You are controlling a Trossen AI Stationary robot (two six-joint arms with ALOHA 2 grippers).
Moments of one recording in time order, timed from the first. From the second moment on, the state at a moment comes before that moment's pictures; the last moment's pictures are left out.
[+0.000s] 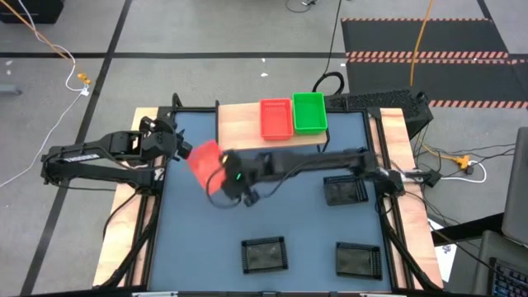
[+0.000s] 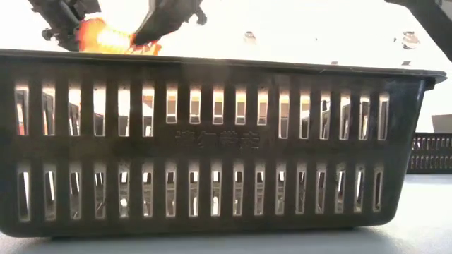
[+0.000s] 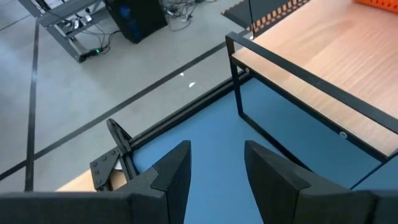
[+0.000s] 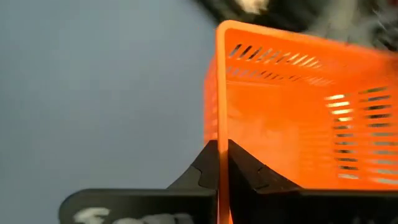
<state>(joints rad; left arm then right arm) 0.13 0.74 0.87 -1.05 -0.81 -0.51 0.08 2.21 2.17 -0.74 0.06 -0.69</state>
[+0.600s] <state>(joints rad) 0.13 0.75 0.87 -1.04 -0.79 -0.54 -0.18 1.79 2.15 -1.07 0.26 -0.40</state>
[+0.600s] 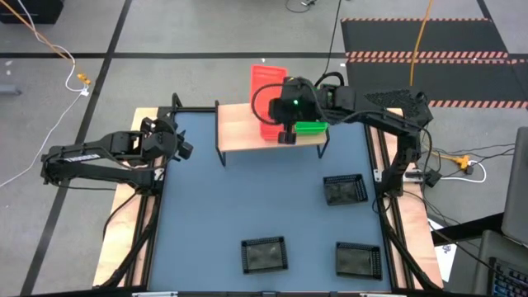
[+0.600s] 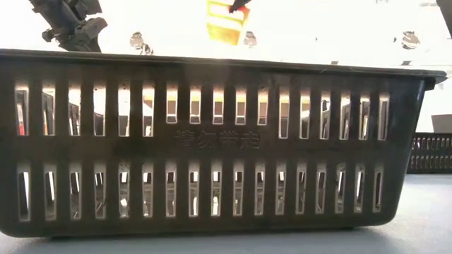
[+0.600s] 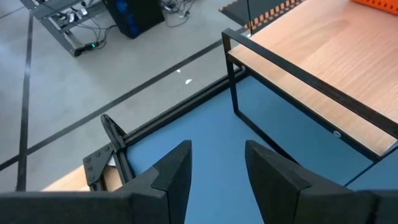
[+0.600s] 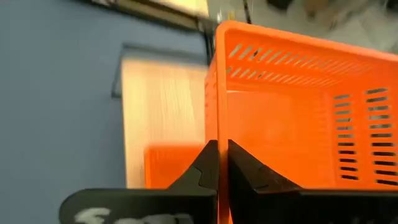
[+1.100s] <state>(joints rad) 0.13 0.75 0.87 -1.04 -0.78 -0.55 -0.24 1.78 1.82 -1.00 0.25 -0.34</state>
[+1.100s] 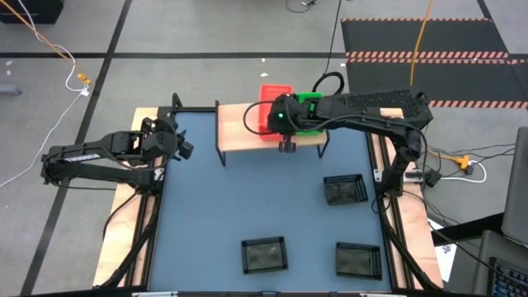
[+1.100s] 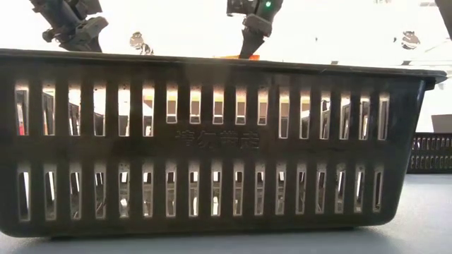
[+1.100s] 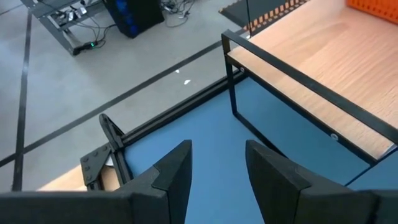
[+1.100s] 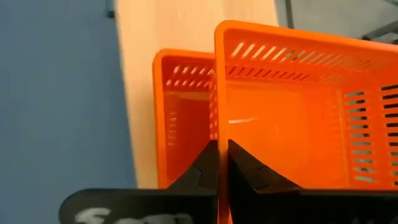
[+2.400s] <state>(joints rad) 0.13 0.78 0.87 -0.96 -0.76 -0.50 -0.23 1.62 1.64 -0.84 0.21 -0.34</state>
